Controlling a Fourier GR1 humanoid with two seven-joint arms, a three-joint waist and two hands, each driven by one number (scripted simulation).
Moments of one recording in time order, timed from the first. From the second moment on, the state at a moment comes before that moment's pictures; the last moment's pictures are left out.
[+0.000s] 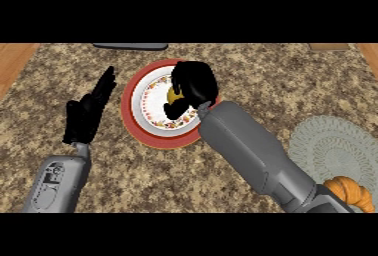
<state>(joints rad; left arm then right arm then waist) -0.33 0.14 0.02 -1.39 -0.13 0.00 0.11 -1.01 0.00 0.54 -0.79 0.62 -0.27 0.44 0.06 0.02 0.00</state>
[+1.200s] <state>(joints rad) -0.28 0.16 0.04 -1.39 -0.13 0.00 0.08 -0.96 -0.02 0.43 -0.73 0.00 -0.65 0.11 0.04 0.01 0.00</state>
